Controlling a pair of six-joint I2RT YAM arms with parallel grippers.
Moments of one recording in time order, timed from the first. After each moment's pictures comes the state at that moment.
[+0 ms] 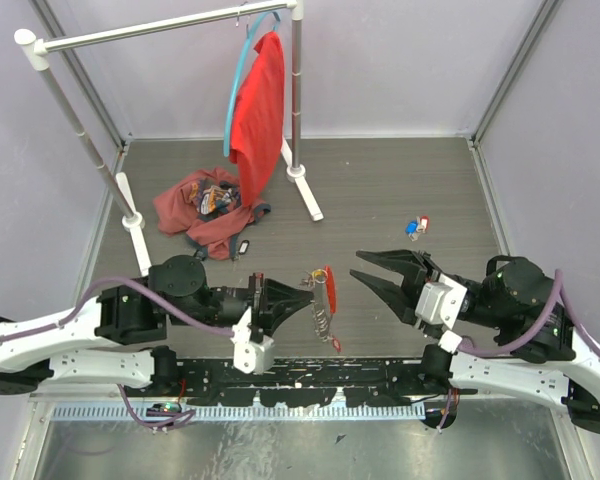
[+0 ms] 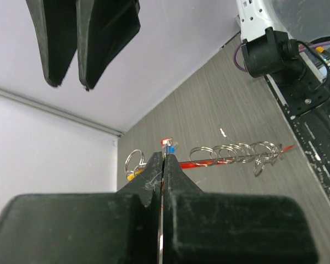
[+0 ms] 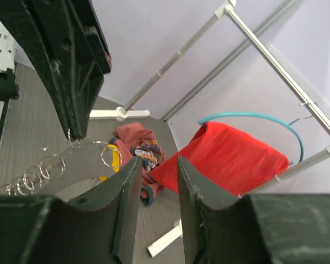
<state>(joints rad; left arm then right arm) -1.41 0.92 1.15 -0.35 0.16 0.86 1.17 0.57 1.10 -0.37 -0.17 -0.70</state>
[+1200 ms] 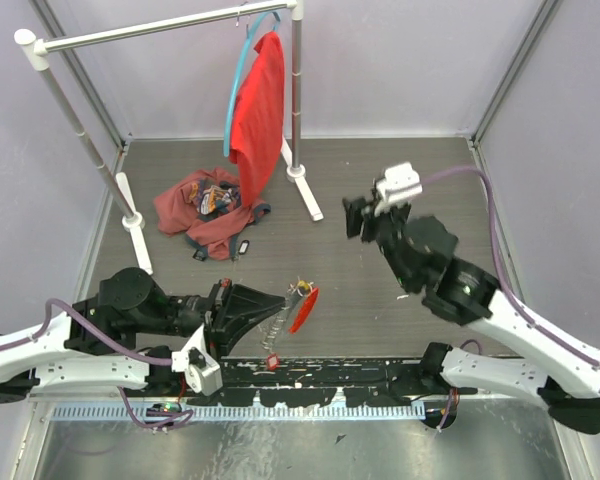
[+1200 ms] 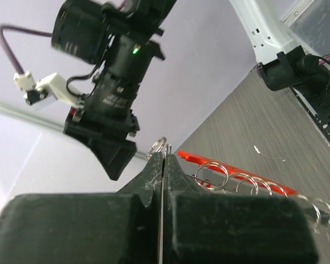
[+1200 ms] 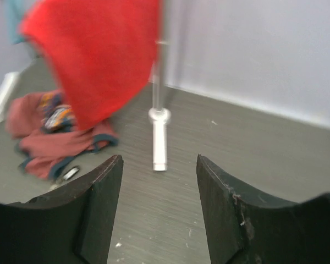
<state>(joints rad) -1.41 0.68 0.98 -0.25 0.26 1.06 1.06 0.83 1.04 -0.17 0.65 -0.09</state>
